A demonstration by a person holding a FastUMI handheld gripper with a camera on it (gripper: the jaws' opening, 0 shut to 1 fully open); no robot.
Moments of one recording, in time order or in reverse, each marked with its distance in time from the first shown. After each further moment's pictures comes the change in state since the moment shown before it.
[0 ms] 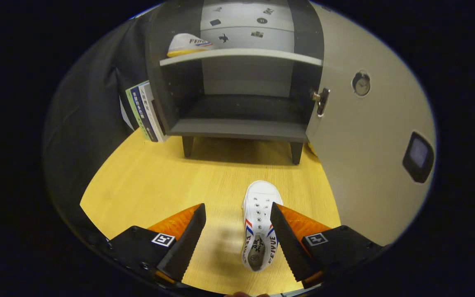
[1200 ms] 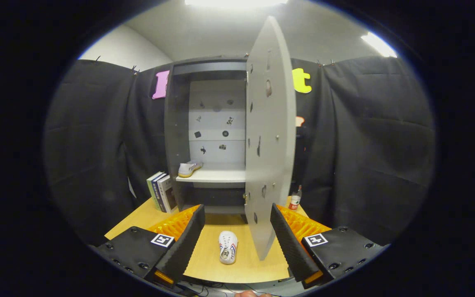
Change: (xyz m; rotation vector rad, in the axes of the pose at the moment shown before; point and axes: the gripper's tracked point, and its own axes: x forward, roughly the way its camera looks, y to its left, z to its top) arm -0.402 -0.027 0.066 0.051 -0.604 -0.128
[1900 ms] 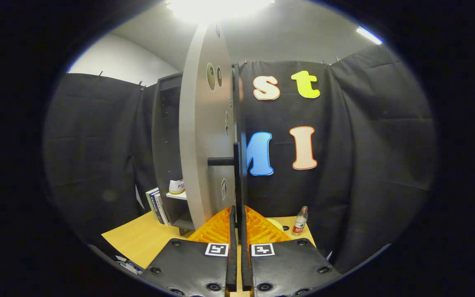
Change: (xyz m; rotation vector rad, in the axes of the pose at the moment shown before) arm 0.054 -0.136 0.059 0.020 -0.167 0.108
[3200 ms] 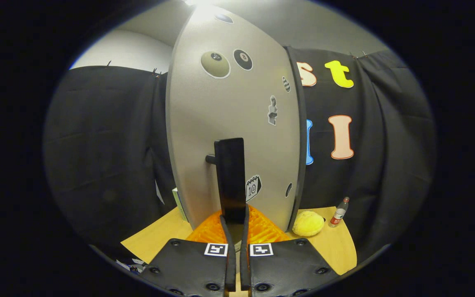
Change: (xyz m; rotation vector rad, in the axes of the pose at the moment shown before) arm 0.059 0.126 -0.012 -0.010 0.109 0.141
